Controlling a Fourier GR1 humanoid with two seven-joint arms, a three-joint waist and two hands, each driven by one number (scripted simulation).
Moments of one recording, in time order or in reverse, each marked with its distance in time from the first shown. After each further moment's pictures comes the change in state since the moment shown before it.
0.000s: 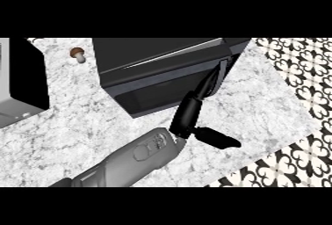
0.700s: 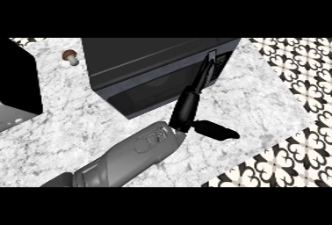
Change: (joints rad) left arm -0.052 0.003 -0.016 0.065 0.102 0.033 -0.061; right arm -0.050 -0.059 -0.018 0.014 -0.076 0.016 0.039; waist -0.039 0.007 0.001
